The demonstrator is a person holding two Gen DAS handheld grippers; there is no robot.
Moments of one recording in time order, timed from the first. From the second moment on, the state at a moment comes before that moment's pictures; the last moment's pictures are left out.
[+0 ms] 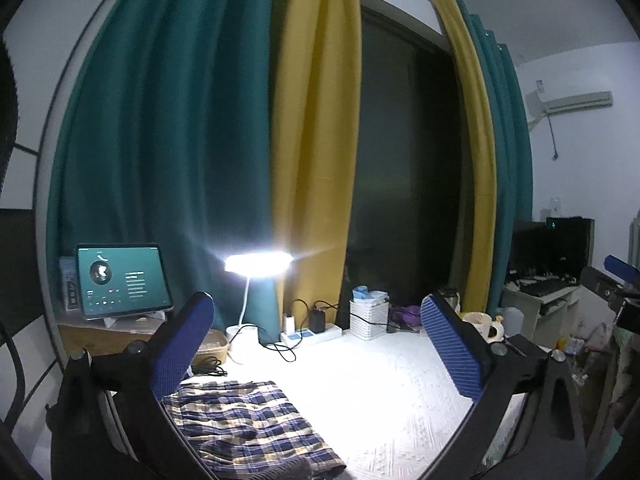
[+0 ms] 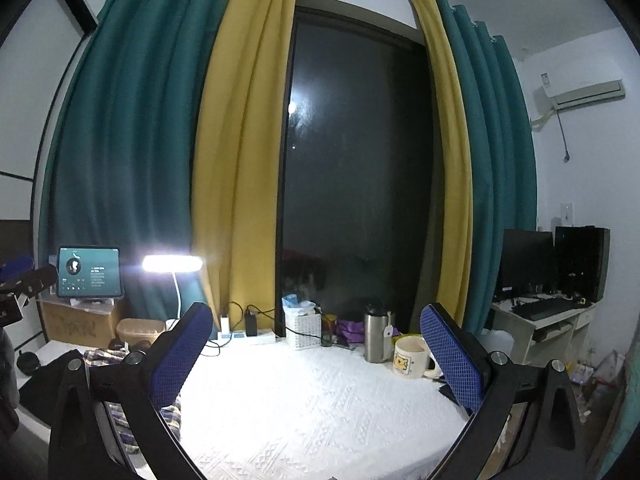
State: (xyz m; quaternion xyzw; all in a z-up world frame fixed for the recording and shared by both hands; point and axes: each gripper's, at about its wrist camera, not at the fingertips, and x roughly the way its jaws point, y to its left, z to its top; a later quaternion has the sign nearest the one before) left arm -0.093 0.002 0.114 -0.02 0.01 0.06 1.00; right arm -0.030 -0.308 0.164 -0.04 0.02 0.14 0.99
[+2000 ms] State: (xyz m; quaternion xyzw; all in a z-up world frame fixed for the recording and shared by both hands) left arm -0.095 0.019 0.103 -0.02 0.00 0.08 1.00; right arm -0.020 -0.305 0.155 -0.05 0.03 0.09 0.99
